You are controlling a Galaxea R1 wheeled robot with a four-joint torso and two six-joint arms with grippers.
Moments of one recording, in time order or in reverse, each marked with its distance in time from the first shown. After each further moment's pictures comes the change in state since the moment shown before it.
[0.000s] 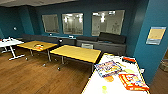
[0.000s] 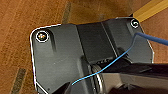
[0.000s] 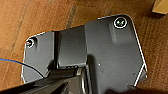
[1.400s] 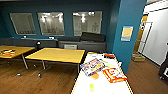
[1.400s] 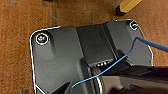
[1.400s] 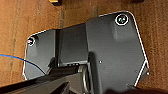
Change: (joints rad) left arm -0.007 -0.016 0.021 0.000 -0.003 0.000; right arm -0.011 0.003 0.004 0.000 0.001 0.000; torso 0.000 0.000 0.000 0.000
